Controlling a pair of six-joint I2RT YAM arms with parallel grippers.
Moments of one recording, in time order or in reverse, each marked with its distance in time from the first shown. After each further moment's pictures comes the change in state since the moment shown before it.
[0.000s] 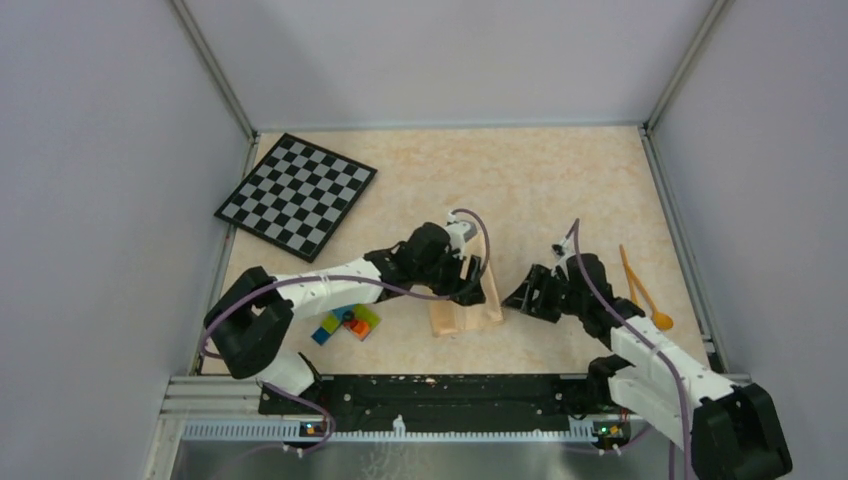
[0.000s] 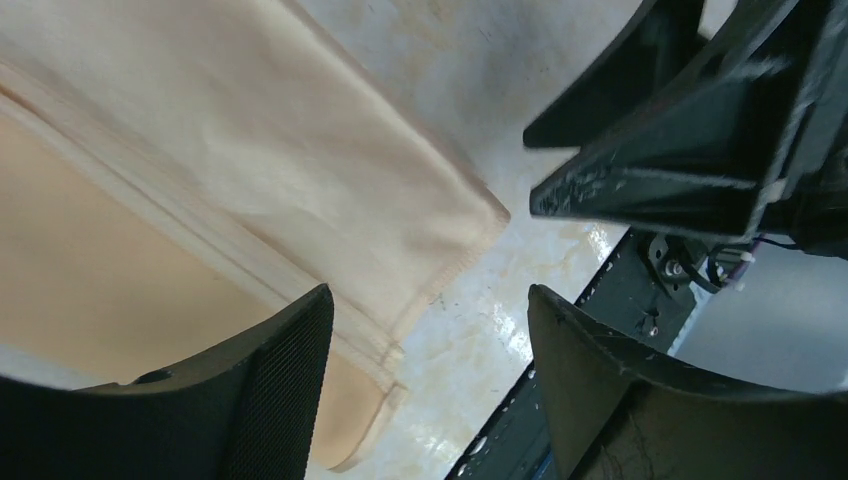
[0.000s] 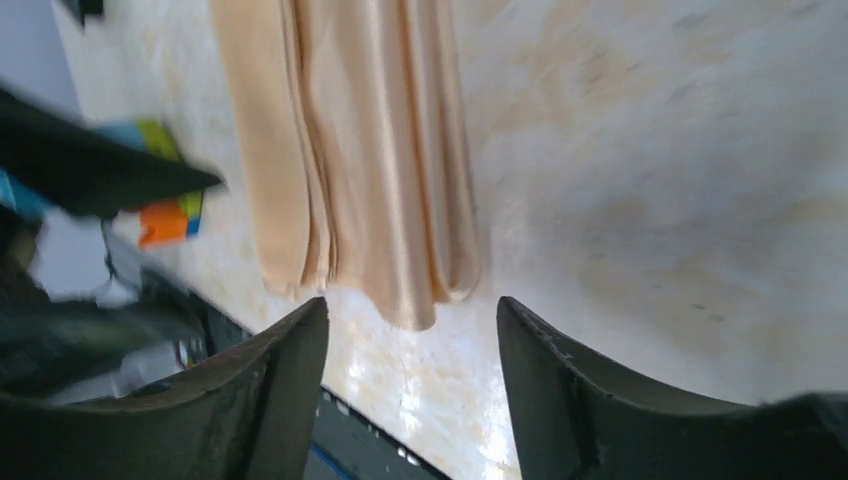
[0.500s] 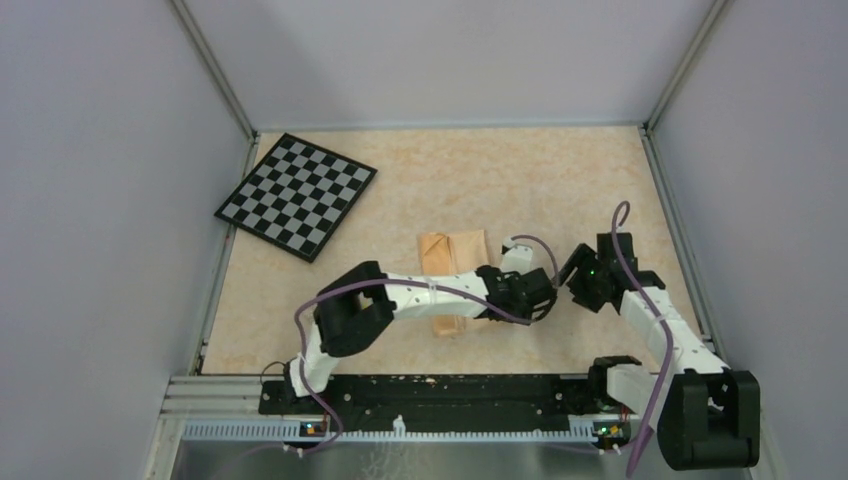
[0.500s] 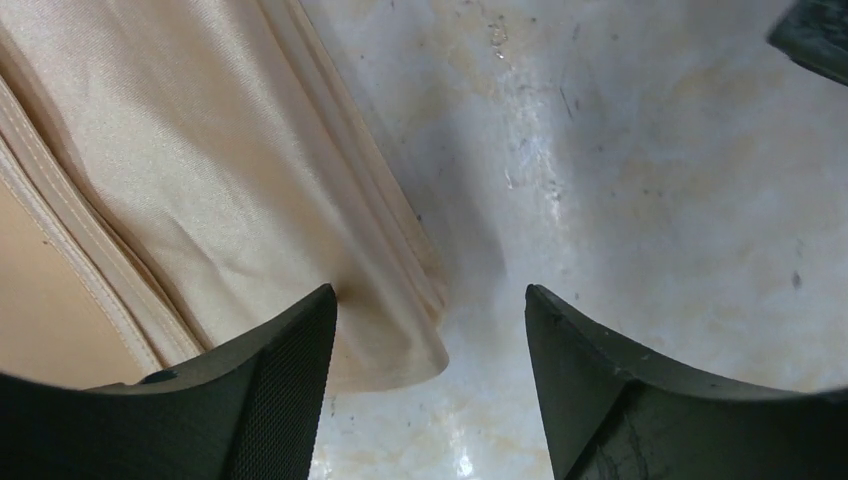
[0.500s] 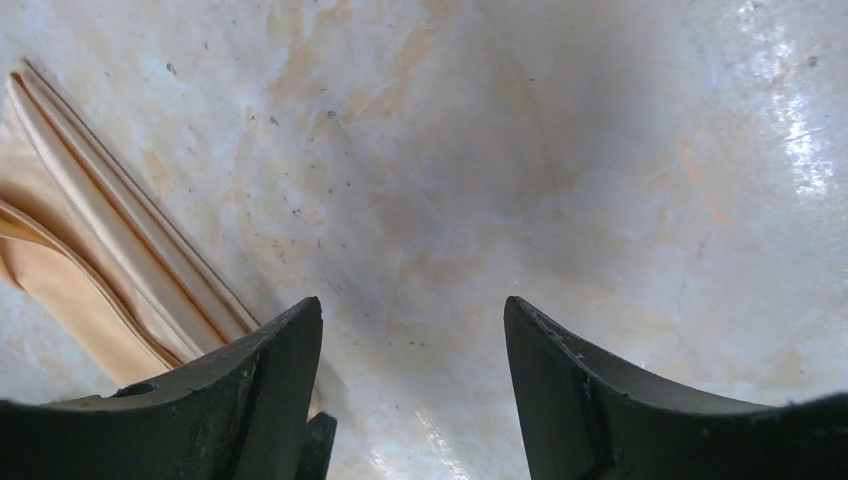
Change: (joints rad) left arm -0.421 0.488 0.595 -0.515 -0.736 -0.423; right arm -0.333 0.089 0.232 -0.391 0.330 -0.026
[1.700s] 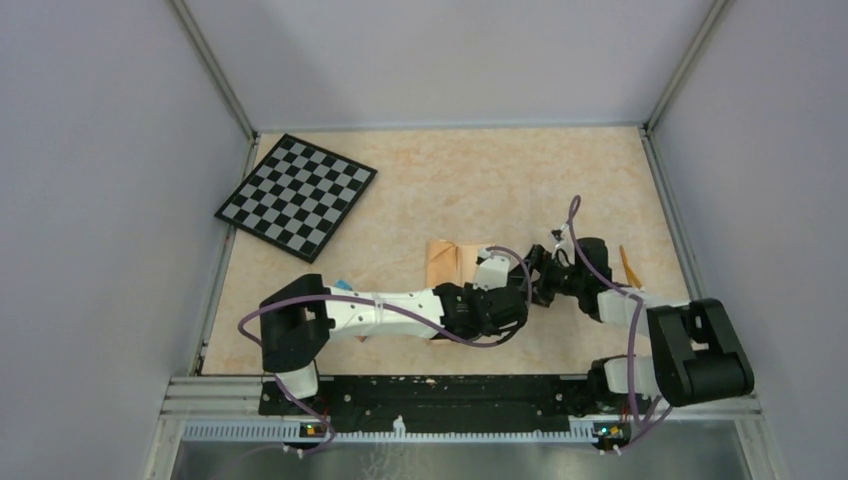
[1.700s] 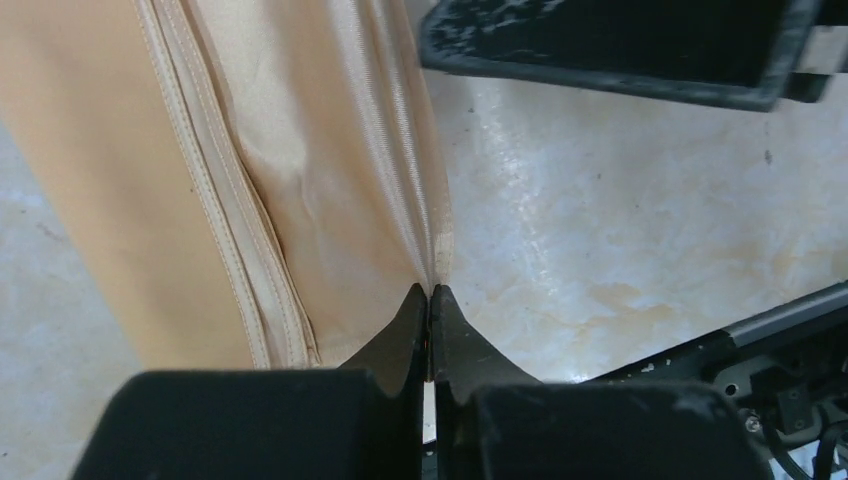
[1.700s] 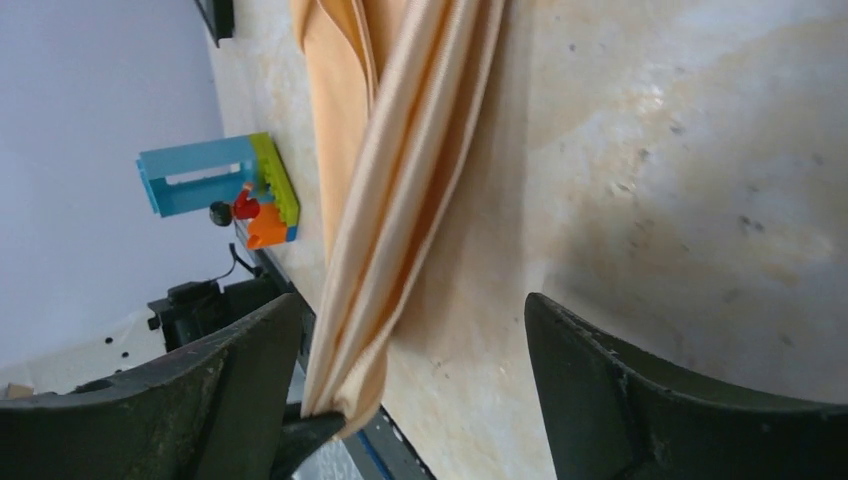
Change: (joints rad) left arm -0.082 -0.271 -0.264 0.043 -0.094 -0.031; right arm 0.097 0.271 -0.195 0.737 -0.650 0.024
